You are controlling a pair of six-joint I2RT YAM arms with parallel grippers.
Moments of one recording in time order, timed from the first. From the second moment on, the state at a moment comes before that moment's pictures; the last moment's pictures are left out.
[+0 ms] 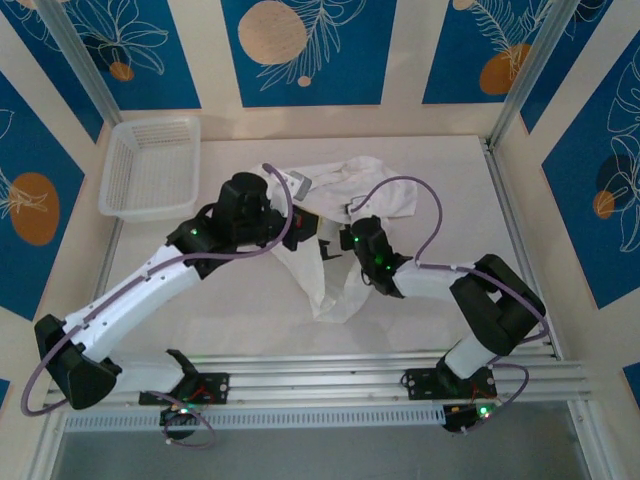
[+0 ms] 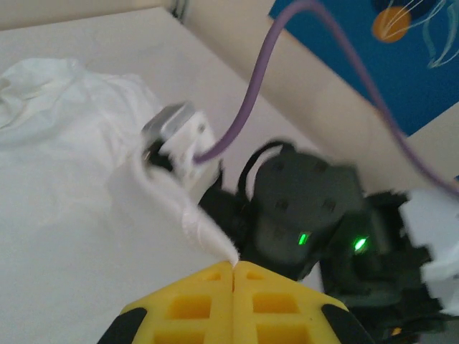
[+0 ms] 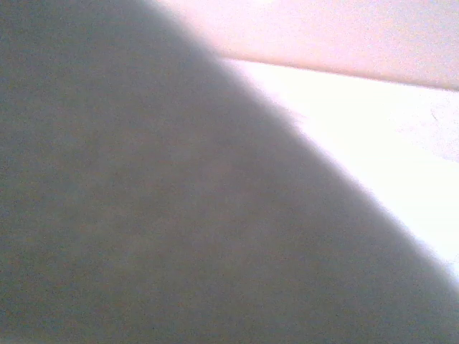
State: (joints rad) left arm -0.76 1.27 1.29 -0.45 0.31 -0.32; right arm 0.71 1.57 0.67 0.53 0.46 0.12
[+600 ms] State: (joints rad) left arm -0.76 1.40 1.57 -0.69 0.08 -0.33; right arm 1.08 1.85 0.71 0.99 0.64 -0.11
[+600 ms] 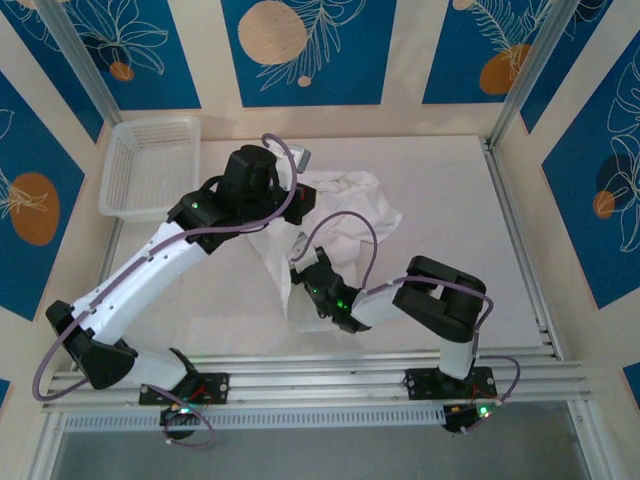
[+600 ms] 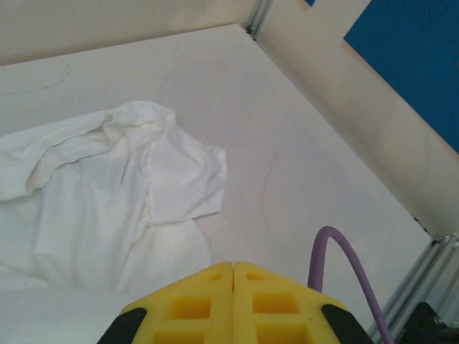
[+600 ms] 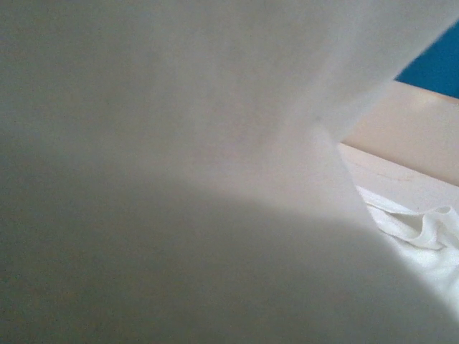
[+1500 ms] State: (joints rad) left arm -0.76 1.26 1.19 -0.59 0.42 -0.18; right arm 0.50 1.38 0.69 0.33 0.08 0.68
